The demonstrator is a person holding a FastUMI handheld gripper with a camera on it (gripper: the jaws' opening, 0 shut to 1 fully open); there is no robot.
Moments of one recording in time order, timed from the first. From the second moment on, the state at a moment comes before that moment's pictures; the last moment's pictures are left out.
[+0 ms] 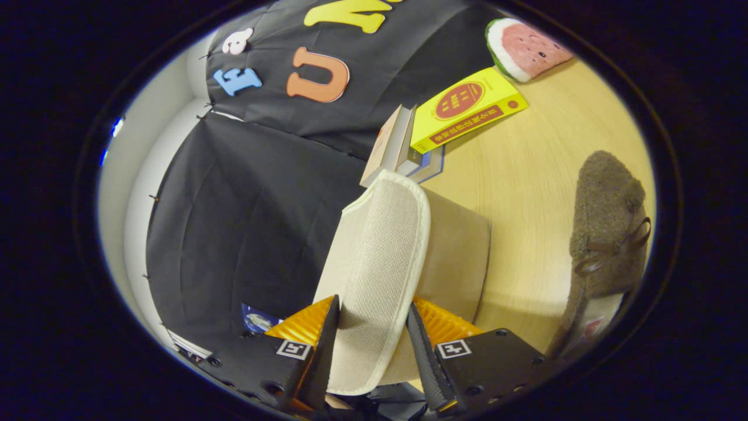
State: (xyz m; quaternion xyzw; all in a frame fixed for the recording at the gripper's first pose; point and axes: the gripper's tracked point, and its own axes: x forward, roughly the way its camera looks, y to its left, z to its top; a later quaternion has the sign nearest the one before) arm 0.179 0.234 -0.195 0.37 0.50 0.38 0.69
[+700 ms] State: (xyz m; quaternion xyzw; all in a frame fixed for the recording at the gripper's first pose) arm 0.177 0.215 -0.152 0.37 0.49 0.35 0.71
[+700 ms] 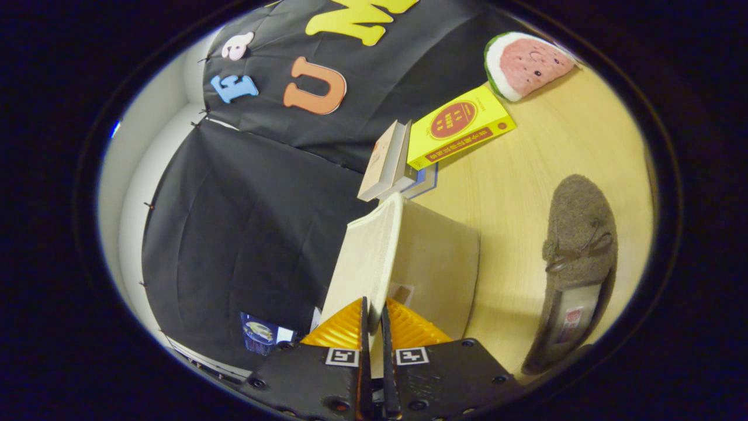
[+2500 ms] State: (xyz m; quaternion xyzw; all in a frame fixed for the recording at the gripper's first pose) arm 0.141 0.484 -0.019 0.36 0.43 0.44 0.70
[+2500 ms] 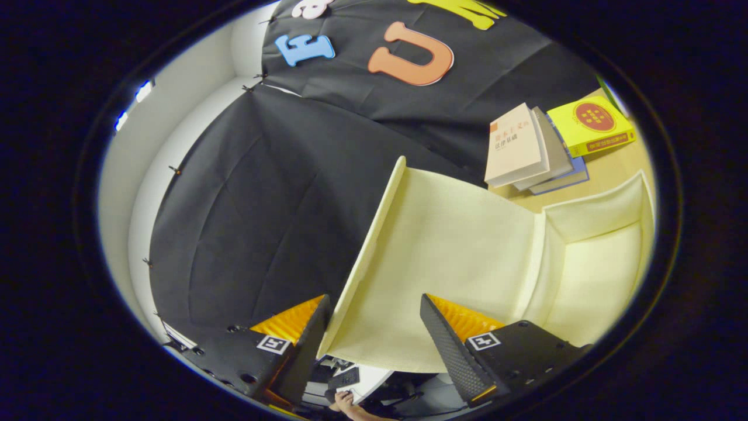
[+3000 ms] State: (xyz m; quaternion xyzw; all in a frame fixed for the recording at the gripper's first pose) arm 0.158 0.418 -0.059 0.33 0.43 0.38 0.75
